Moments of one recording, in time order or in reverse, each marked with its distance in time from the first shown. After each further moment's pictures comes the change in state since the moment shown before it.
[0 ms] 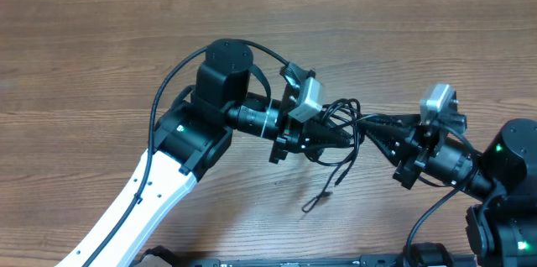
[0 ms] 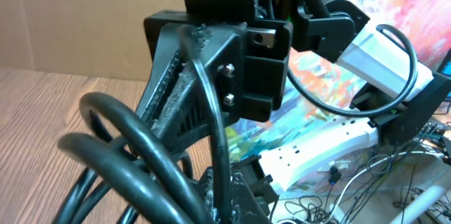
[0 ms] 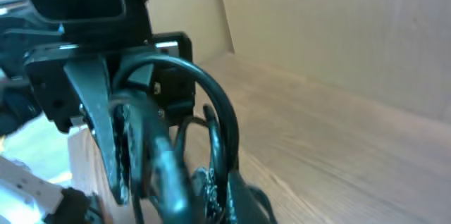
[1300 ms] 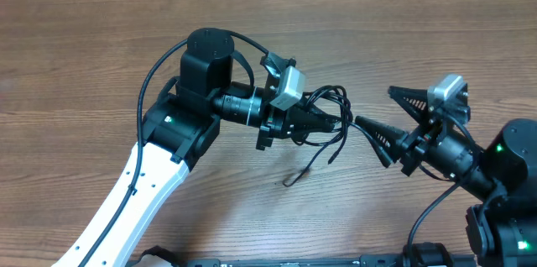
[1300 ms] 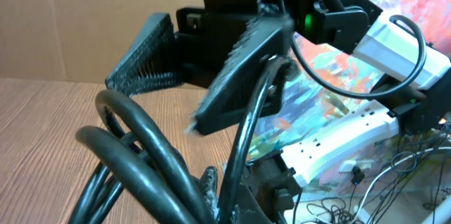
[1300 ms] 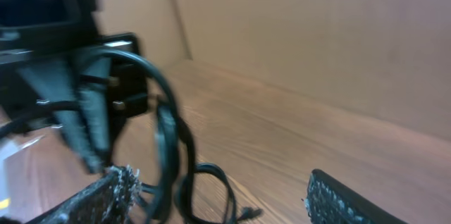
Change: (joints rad) left arm 0.101 0.014 0.000 -0.002 0.060 0.093; right arm 0.006 0.001 0.004 0.034 0.163 0.002
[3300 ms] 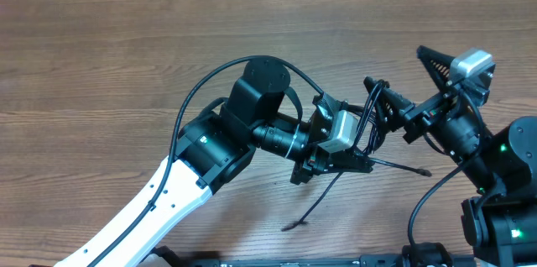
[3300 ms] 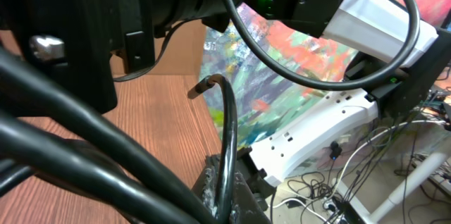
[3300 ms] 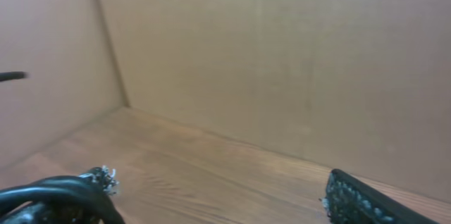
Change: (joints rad) left arm -0.264 0.000 0.020 -0.101 -0.172 0.045; right arm 0.034 0.045 0.000 0.249 0.315 0.075
